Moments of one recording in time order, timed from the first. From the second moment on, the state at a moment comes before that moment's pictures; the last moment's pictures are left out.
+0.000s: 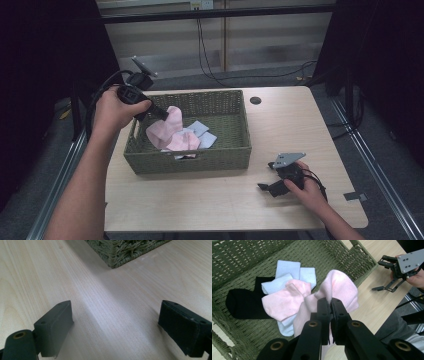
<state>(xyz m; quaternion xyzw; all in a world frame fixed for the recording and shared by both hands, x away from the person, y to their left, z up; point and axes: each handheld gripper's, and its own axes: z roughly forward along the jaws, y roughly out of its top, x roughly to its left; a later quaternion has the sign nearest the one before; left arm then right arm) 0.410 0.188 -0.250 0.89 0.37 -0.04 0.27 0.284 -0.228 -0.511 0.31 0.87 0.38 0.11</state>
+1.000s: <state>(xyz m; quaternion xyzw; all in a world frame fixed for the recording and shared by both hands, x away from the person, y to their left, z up) 0.368 0.177 -0.260 0.90 0.32 -0.06 0.29 0.284 -0.228 -0.511 0.31 0.87 0.38 0.11</state>
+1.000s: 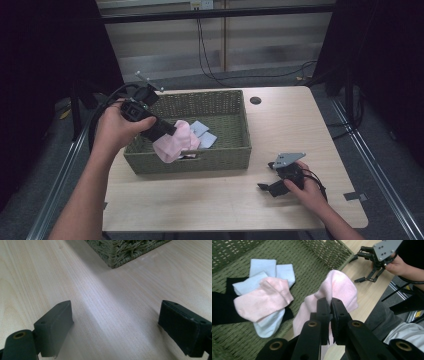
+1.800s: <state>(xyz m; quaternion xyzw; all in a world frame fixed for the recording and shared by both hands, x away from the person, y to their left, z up) 0.352 0.171 -0.284 0.90 0.31 -0.04 0.30 0.284 -0.228 -0.511 0.31 0.87 0.38 0.11</state>
